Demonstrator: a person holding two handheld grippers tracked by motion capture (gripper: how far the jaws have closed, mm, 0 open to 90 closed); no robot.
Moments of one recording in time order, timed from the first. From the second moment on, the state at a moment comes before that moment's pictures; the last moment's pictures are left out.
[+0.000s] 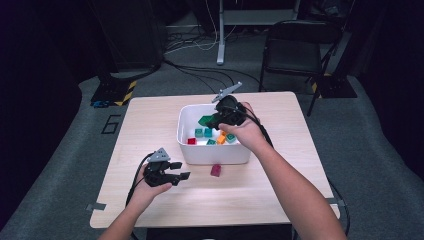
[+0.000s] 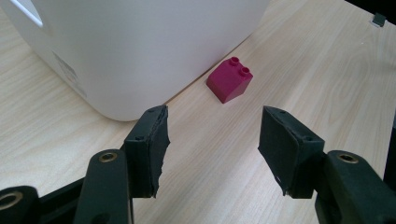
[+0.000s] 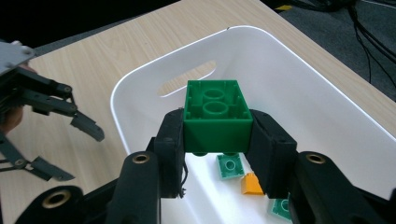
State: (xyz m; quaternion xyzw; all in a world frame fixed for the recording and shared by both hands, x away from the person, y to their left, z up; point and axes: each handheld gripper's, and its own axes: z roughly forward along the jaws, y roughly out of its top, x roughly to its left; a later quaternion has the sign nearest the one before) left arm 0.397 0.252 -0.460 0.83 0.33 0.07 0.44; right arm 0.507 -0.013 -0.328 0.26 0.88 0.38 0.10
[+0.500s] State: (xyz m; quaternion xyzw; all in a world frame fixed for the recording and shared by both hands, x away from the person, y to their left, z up) left arm 0.398 0.253 -0.460 0.83 0.33 0.08 0.44; right arm 0.545 0.004 -0.358 0.28 0.88 0.36 0.11
